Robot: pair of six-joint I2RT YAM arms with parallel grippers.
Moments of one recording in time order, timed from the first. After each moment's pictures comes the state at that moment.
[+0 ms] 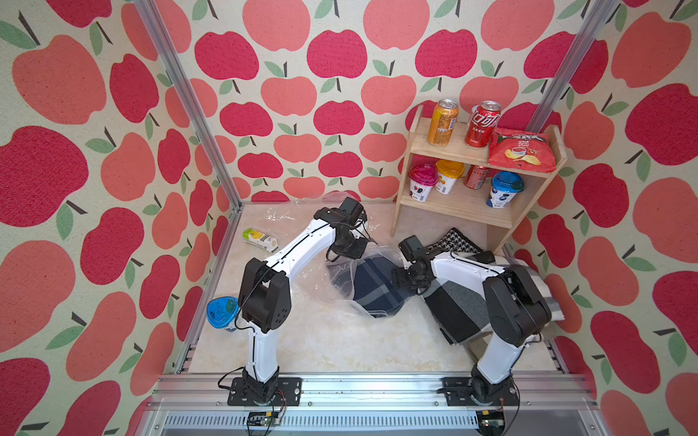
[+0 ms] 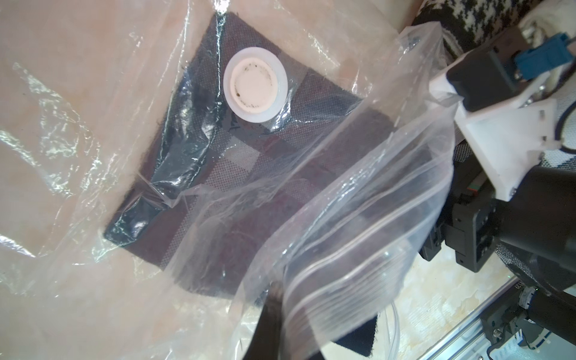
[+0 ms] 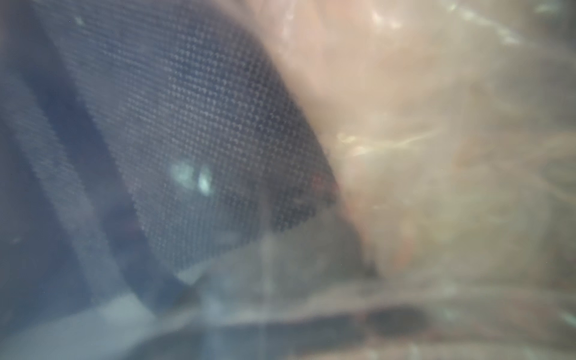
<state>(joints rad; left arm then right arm) -0.57 1.96 1.80 -1.04 0.20 -0.15 0.58 1.78 1.12 -0.61 -0.03 0.37</state>
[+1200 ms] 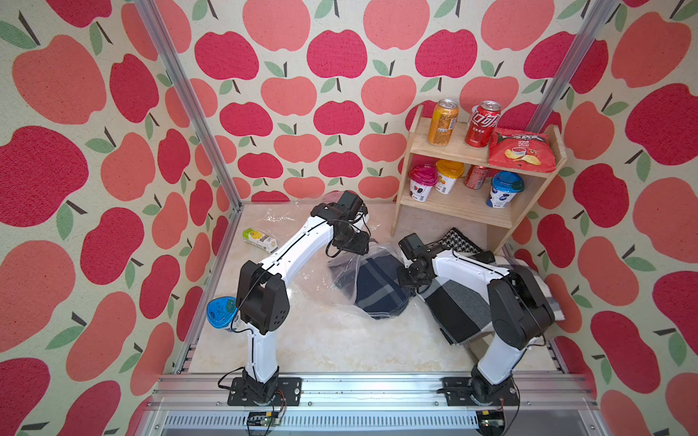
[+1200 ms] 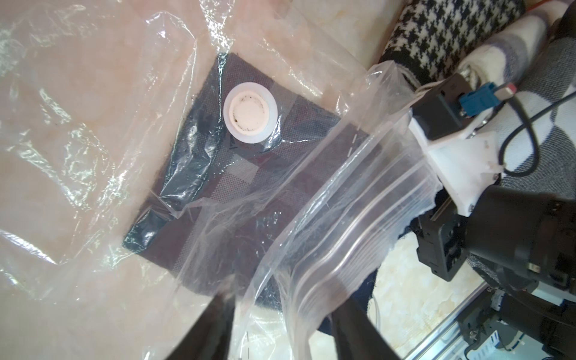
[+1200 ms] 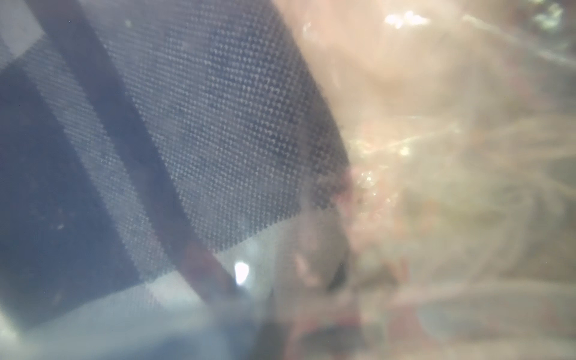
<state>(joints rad) -0.57 1.92 1.85 -1.04 0.23 -0.17 0.59 1.75 1.16 -0.69 0.00 0.38</state>
